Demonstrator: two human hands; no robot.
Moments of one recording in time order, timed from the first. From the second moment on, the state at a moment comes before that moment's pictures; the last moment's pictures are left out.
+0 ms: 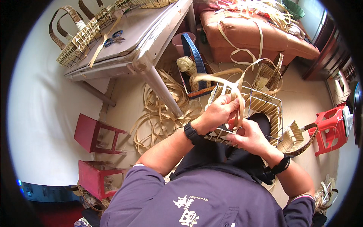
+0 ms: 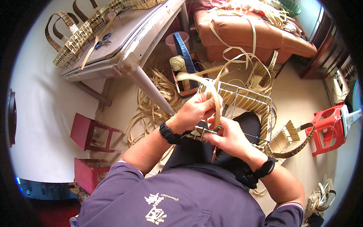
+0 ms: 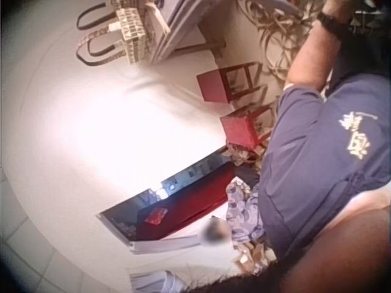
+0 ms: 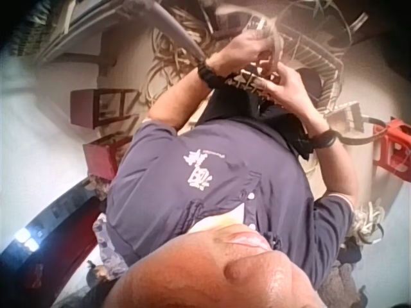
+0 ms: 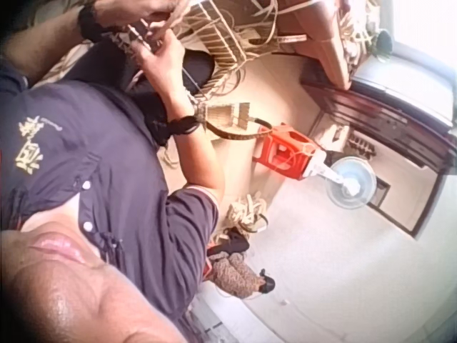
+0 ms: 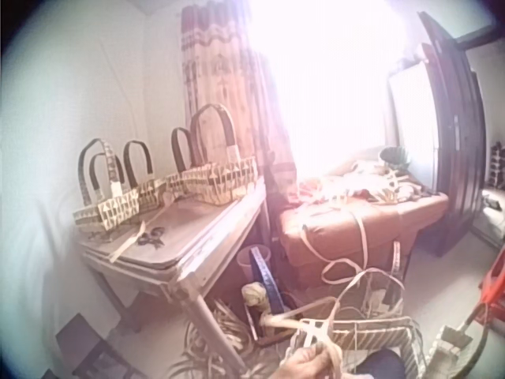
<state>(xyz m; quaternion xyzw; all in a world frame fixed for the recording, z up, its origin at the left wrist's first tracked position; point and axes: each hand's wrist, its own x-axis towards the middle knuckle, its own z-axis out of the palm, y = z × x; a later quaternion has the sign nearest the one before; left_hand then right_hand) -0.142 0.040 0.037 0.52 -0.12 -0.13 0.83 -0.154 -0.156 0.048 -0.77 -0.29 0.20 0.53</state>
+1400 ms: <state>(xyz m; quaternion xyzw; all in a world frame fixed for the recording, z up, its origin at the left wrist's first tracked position) -0.159 0.039 0.051 0.59 -0.10 -0.14 0.79 -0.214 -0.378 0.010 -0.40 0.25 -0.03 0.88</state>
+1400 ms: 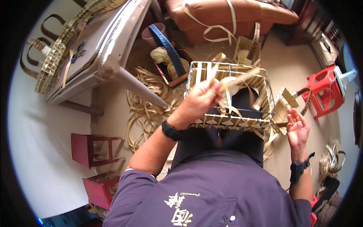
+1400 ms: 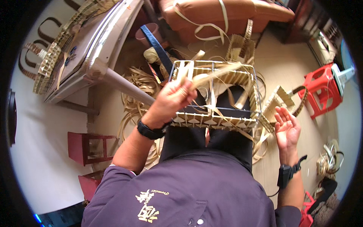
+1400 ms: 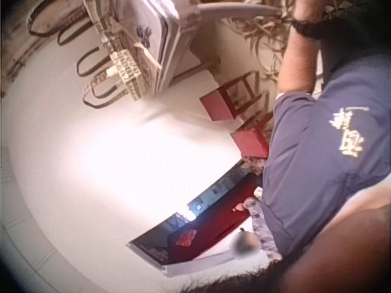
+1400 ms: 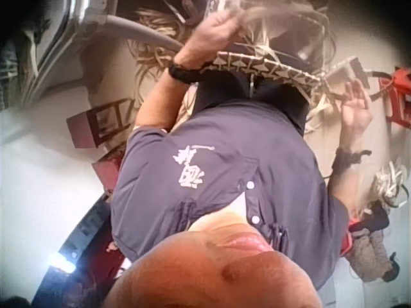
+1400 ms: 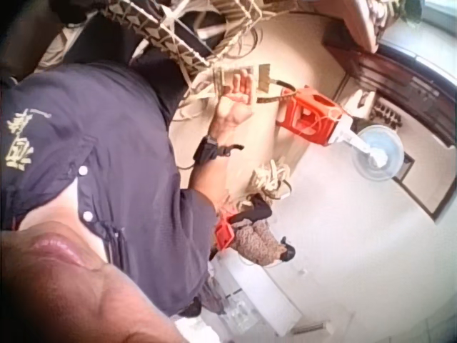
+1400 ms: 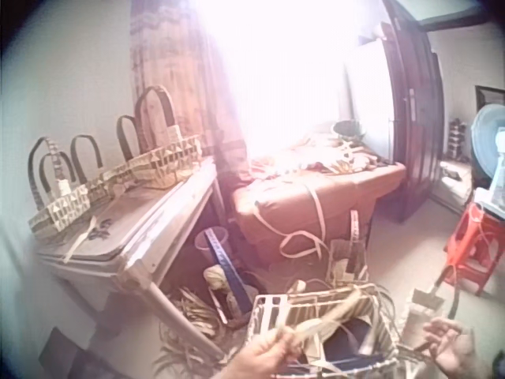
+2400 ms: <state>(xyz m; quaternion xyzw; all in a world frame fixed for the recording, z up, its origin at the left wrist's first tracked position) -0.151 0.050 0.047 0.57 -0.11 -0.12 0.81 -0.156 -0.221 0.096 -0.91 -0.24 -0.28 0.22</state>
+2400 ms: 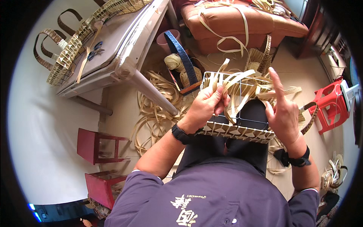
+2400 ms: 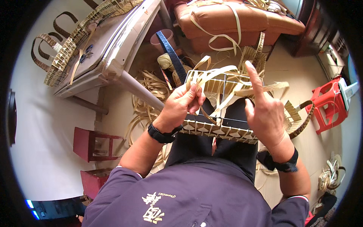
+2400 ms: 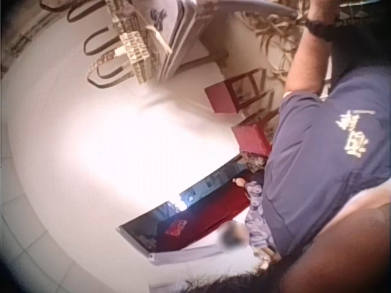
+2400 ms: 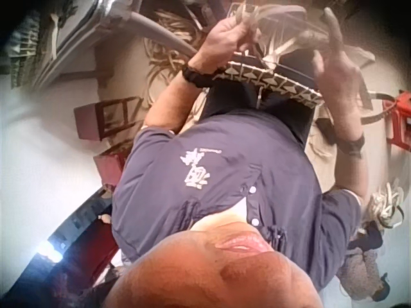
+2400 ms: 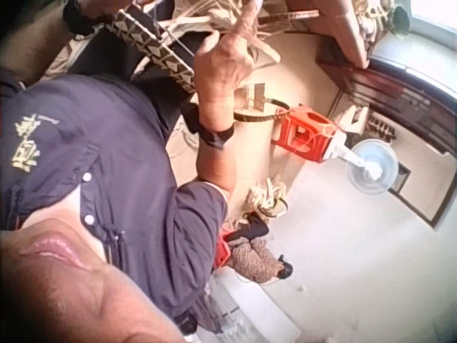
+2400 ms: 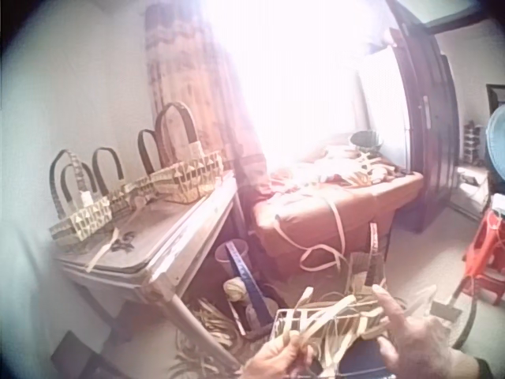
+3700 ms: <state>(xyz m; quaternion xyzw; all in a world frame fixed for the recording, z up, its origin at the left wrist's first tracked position) -0.145 0.053 0.030 0.56 -0.16 -0.15 0.80 -0.116 -0.178 0.080 -0.80 -0.29 0.21 0.48</state>
